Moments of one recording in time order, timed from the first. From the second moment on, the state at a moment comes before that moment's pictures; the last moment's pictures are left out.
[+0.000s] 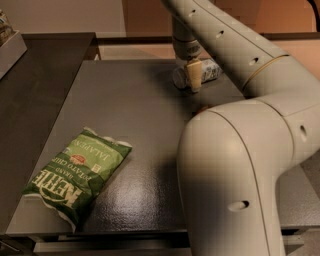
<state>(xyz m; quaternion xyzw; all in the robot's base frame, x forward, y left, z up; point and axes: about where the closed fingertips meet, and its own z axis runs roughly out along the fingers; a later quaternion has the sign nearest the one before) 0.754 -0.105 0.853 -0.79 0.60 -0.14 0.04</state>
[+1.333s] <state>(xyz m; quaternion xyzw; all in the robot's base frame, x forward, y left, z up) 0.734 -0.095 0.905 -0.80 0.58 -0.13 0.11</state>
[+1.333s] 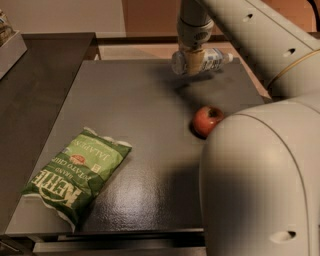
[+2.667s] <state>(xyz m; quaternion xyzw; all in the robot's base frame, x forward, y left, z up) 0.662 -0.073 1.035 -0.80 0.52 -0.10 0.27</state>
